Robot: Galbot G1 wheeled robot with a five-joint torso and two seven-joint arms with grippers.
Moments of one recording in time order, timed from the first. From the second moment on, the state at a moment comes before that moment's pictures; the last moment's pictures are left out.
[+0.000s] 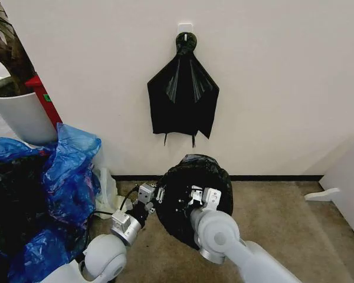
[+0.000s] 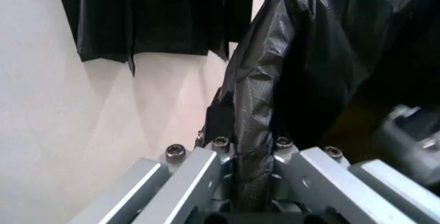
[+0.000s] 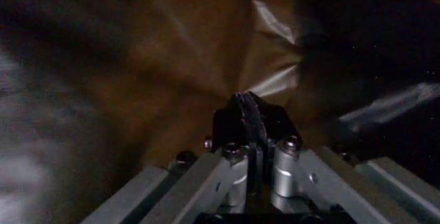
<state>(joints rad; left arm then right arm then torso) 1.22 -0.84 0.02 -2.08 -0.47 -0.09 -0.19 -0.93 1.19 -0.25 2.04 1.36 -0.38 1.08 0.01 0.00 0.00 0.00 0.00</state>
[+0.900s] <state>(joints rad) 1.25 -0.84 0.03 -2.09 -0.43 -0.09 -0.15 -0.77 1.24 -0.21 1.91 1.32 -0.38 1.03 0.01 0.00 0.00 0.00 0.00</state>
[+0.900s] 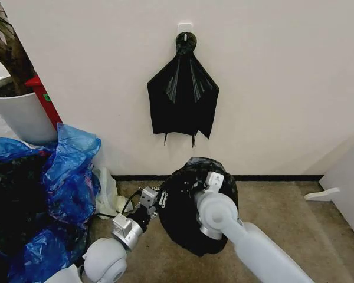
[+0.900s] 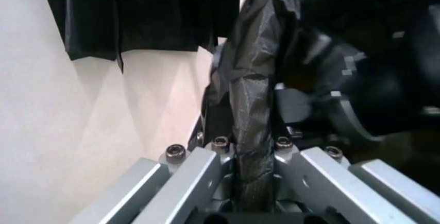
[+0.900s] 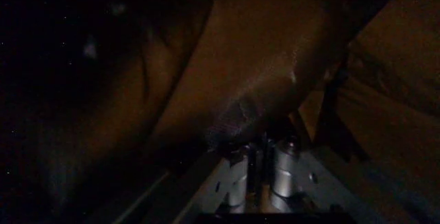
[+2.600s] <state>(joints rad) 1.26 -0.83 0.00 -2.21 -0.58 -0.02 -0.26 -0.88 1.20 -0.15 1.87 1.22 -0.41 0.94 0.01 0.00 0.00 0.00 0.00</state>
